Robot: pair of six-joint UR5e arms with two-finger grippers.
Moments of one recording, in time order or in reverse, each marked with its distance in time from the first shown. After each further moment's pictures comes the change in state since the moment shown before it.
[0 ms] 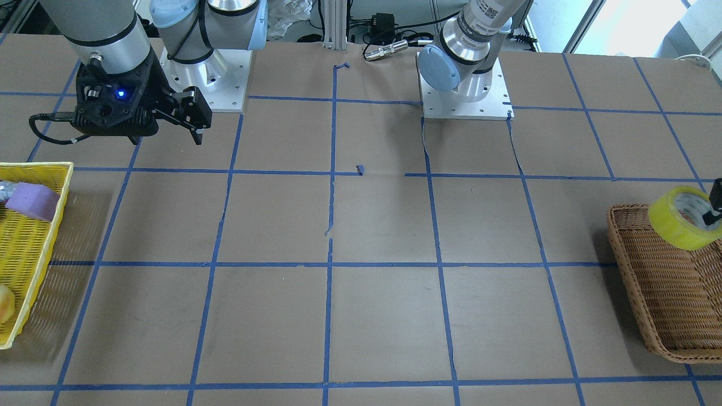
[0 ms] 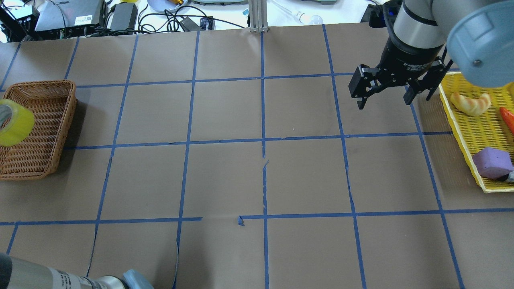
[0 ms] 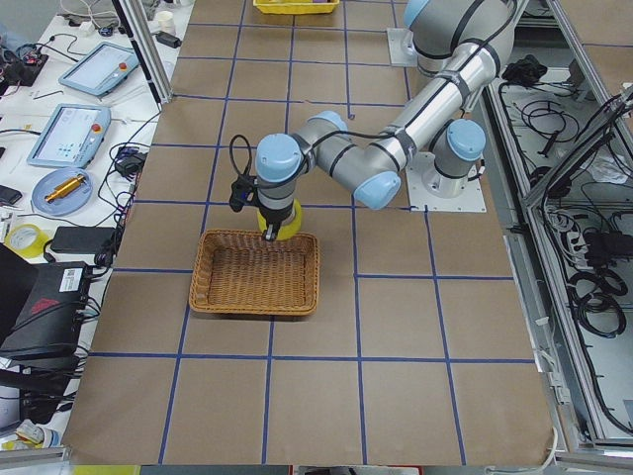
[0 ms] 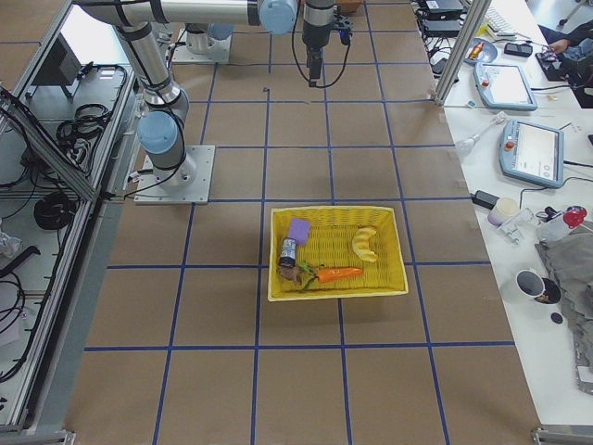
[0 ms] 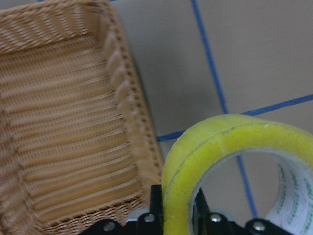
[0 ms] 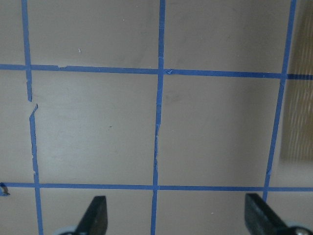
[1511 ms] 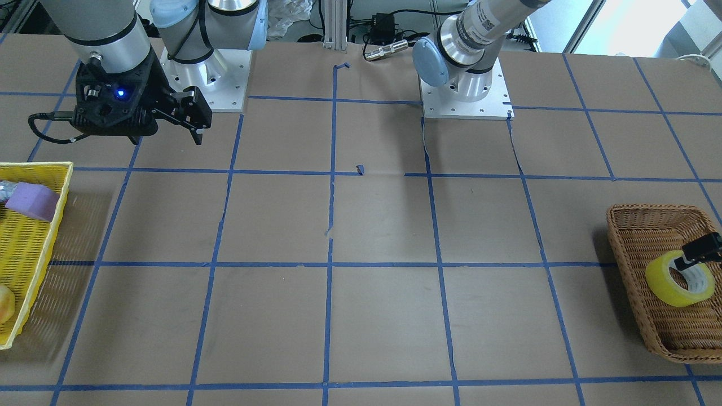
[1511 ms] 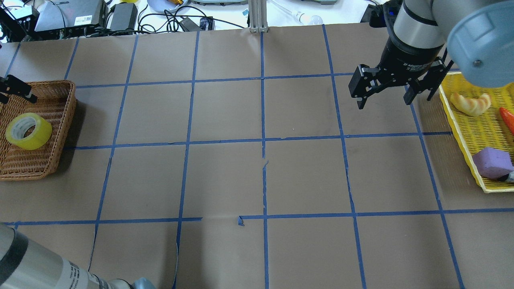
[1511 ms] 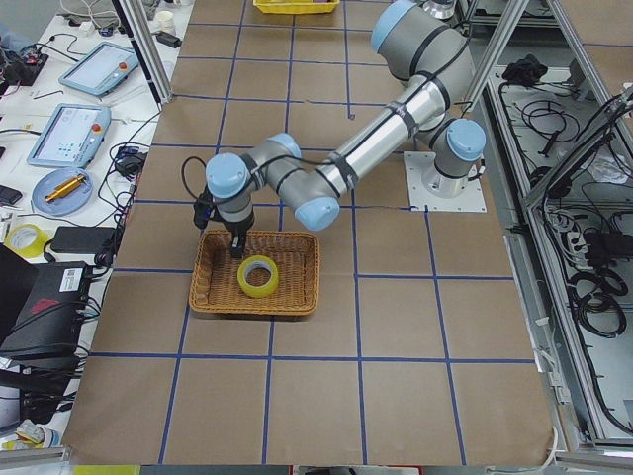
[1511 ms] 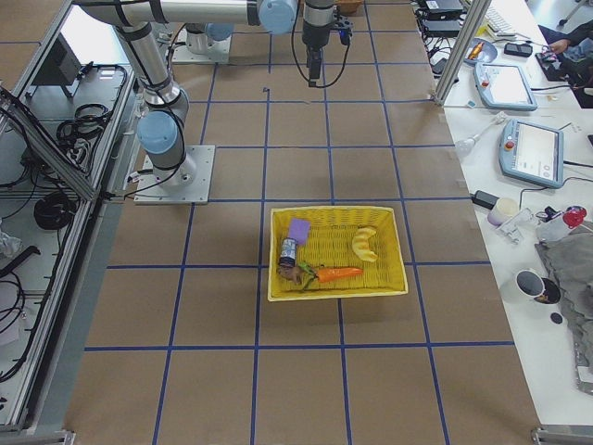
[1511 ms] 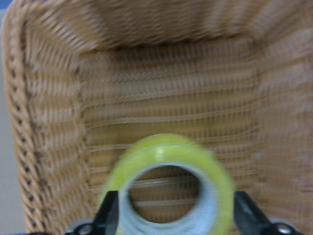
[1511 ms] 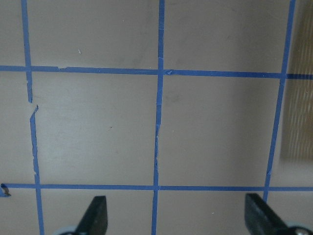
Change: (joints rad) left arm -0.184 -0.086 0.119 -0.081 0.024 -0.327; right arm 0.000 -0.001 -0.002 0.000 0.002 0.005
